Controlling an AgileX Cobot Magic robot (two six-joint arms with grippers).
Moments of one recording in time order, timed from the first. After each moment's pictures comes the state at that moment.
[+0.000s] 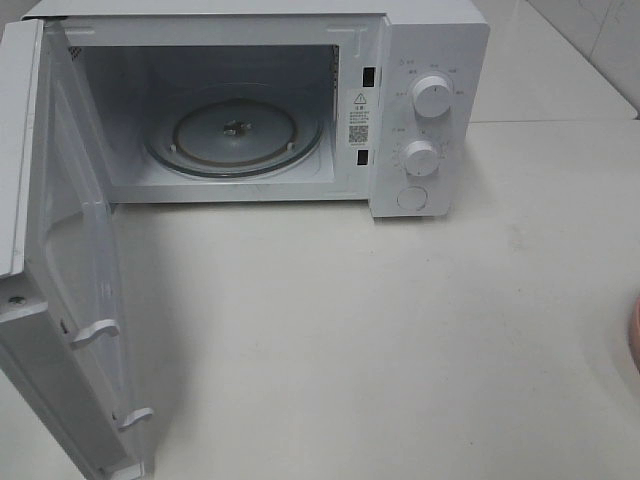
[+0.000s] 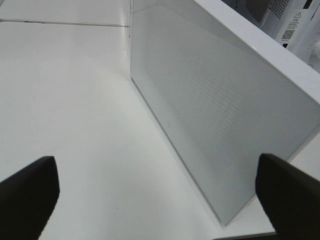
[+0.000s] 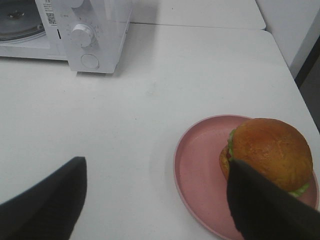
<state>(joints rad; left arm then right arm) -0.06 0.00 -0.52 -0.14 1.07 0.02 0.05 0.00 -0.50 -0.02 1.01 0.00</state>
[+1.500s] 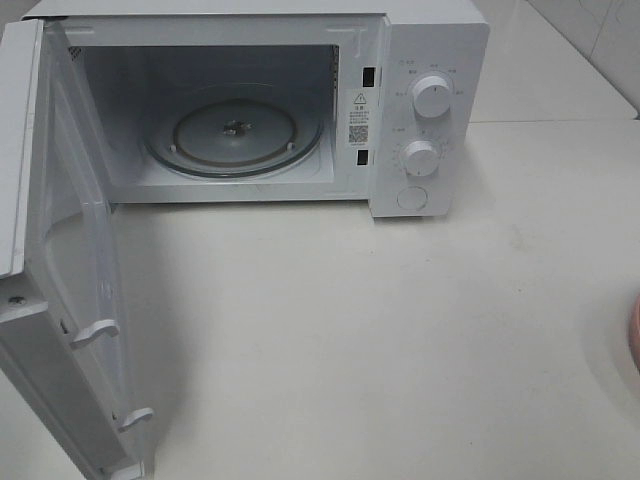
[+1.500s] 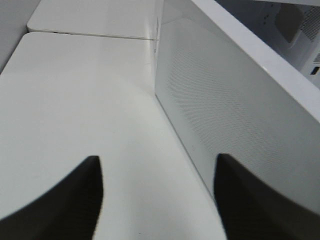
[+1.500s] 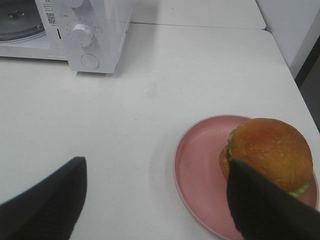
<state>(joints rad) -0.06 0.18 -0.56 -0.04 0.93 -0.04 0.05 0.00 -0.50 -0.02 1.01 0.00</state>
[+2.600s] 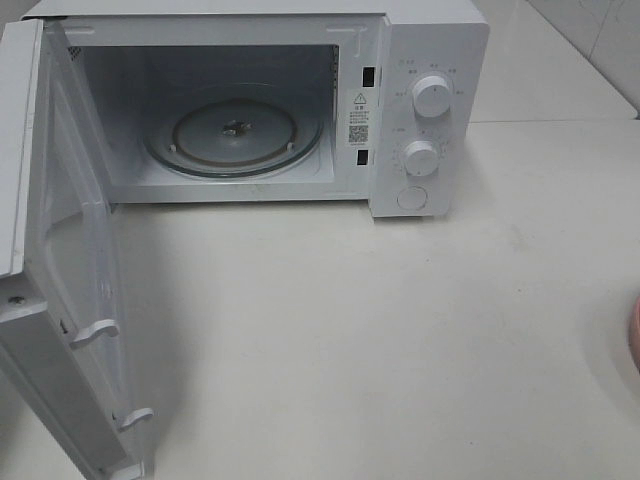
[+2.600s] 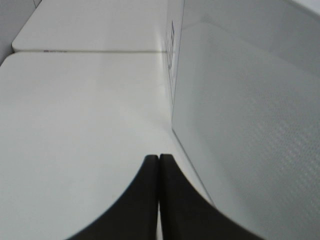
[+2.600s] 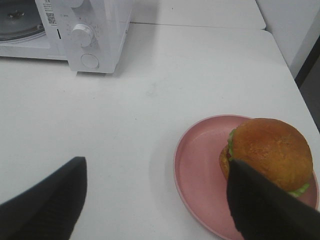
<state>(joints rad) -0.07 0.90 -0.25 0.05 -0.19 -0.06 0.05 0.00 -0.50 -0.02 1.01 0.00</state>
